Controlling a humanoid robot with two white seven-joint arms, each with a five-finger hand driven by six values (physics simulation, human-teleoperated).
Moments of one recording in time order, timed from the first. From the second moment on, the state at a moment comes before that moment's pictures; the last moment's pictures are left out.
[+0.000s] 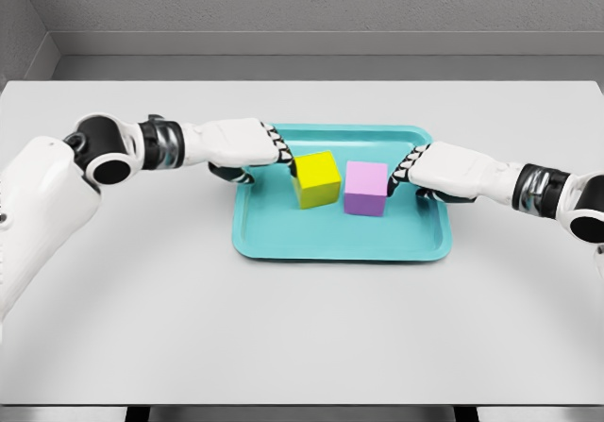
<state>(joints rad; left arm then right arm) -0.77 0.42 -0.68 -1.30 -0.65 -0.61 -0.61 -0.45 -0.64 0.41 -1.48 0.62 -0.61 0.53</state>
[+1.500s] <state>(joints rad) -0.77 0.69 -0.57 -1.27 -0.51 -0.61 -0.61 -0.54 -0.54 0.41 -1.31 0.63 -0.61 0.53</state>
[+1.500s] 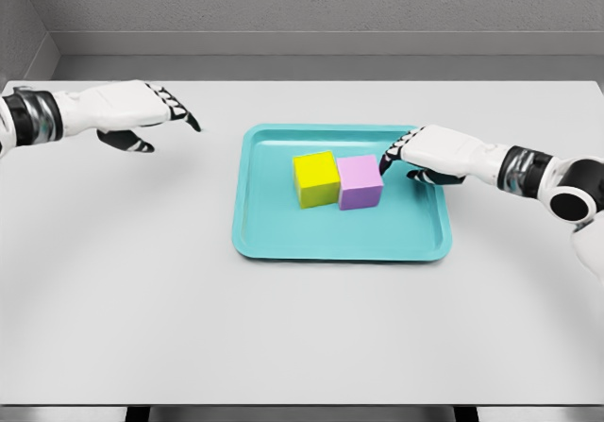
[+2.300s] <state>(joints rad) -0.77 0.73 -0.56 -1.27 -0.49 -0.61 -0.61 -0.36 -0.71 0.25 -1.56 0.61 -0.61 0.53</state>
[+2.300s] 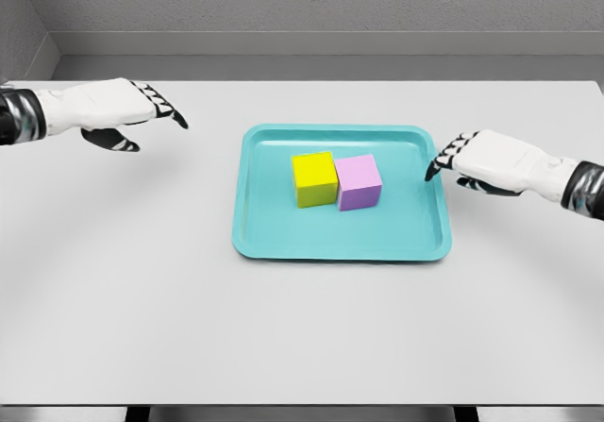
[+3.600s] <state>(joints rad) -0.75 0.82 -0.54 -1.24 -0.46 -0.61 -0.61 -0.37 -0.65 0.48 -1.63 0.49 -0.61 0.56</state>
